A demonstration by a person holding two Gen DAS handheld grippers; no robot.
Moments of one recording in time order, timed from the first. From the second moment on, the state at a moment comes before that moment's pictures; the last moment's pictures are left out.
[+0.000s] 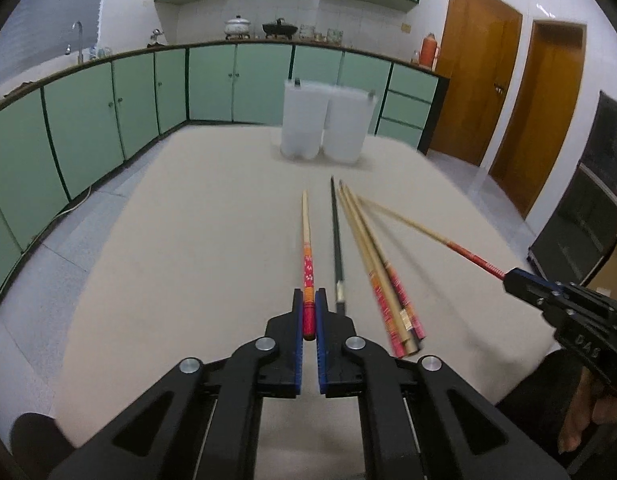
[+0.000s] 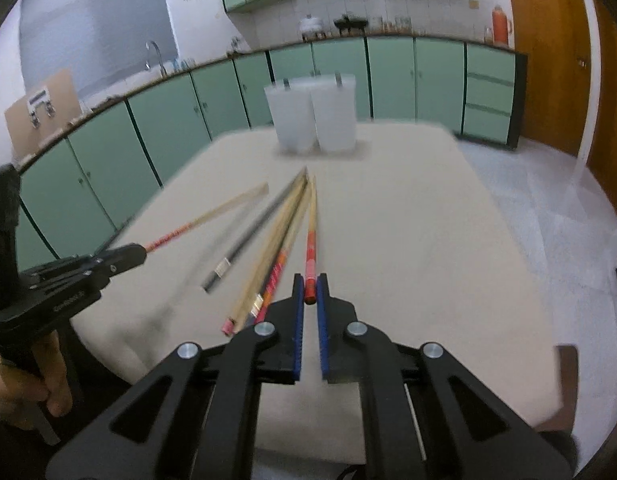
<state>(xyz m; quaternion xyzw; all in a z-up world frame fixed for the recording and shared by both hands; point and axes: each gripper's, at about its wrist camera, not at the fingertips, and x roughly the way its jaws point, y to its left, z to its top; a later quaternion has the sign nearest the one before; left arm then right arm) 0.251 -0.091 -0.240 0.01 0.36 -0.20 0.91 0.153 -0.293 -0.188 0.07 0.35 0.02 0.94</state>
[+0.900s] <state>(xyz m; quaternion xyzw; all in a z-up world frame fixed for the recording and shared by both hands) 0.303 -0.074 -0.097 0.00 0.33 -0.26 0.91 0.242 -0.306 -0.051 0.01 0.34 0.09 0.94</state>
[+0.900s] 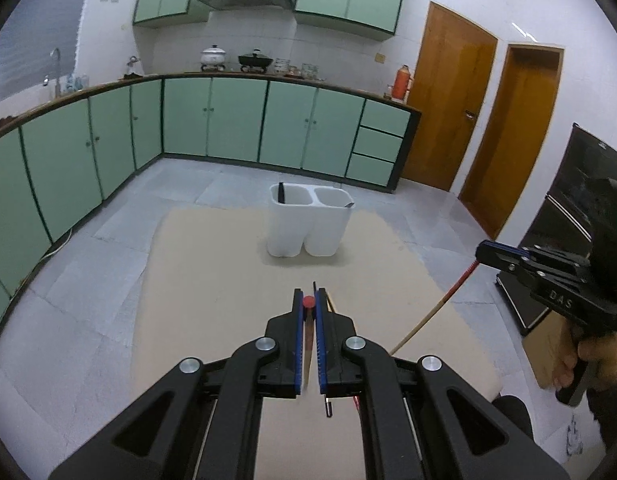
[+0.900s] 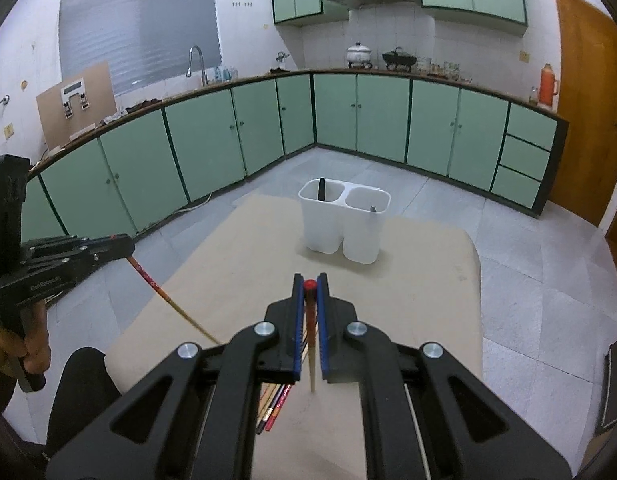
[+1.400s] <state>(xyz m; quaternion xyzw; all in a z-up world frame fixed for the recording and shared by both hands) 0.376 -0.112 -0.018 0.04 0.30 -0.29 0.91 0.315 -0.309 0.028 -0.01 0.34 0.10 0.93</state>
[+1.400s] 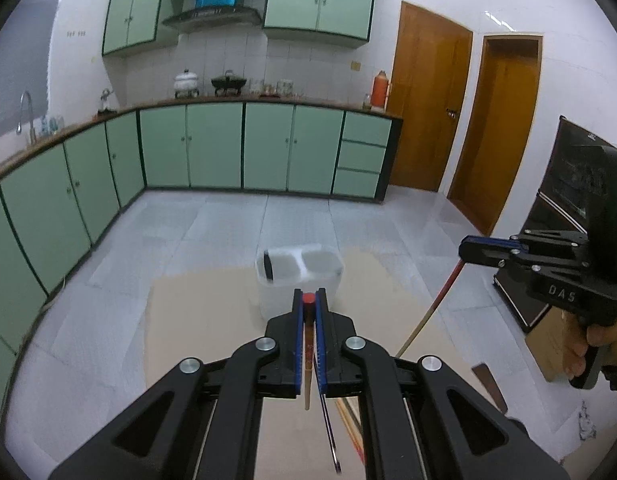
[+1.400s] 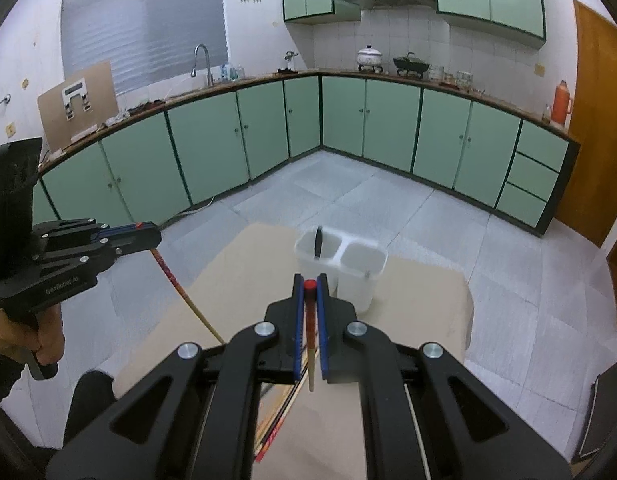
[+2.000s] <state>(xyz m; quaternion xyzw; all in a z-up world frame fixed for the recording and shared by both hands) 0.534 -0.185 0.015 0.03 0.21 -0.24 0.95 0.473 -0.350 0.042 0.00 0.31 0.03 0.95</state>
